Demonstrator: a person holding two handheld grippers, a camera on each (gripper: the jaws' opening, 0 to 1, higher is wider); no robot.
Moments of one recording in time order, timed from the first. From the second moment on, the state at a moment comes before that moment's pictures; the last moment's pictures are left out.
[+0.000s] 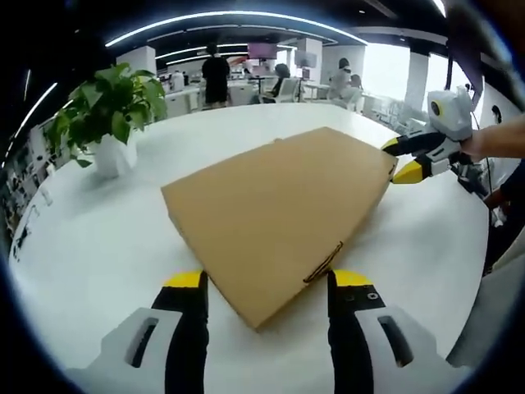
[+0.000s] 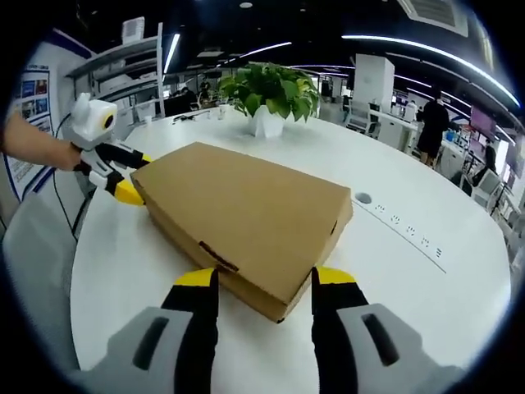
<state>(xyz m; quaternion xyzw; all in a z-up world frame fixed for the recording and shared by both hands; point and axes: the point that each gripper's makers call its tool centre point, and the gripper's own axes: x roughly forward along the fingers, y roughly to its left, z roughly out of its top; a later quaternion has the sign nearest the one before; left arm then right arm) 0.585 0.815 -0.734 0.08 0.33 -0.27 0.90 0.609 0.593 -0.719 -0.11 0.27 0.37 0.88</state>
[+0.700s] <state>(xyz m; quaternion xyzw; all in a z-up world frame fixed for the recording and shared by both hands) 0.566 0.834 -0.734 0.11 0.36 -0.33 0.87 0.560 0.607 -0.719 -0.10 0.27 0.33 0.90</state>
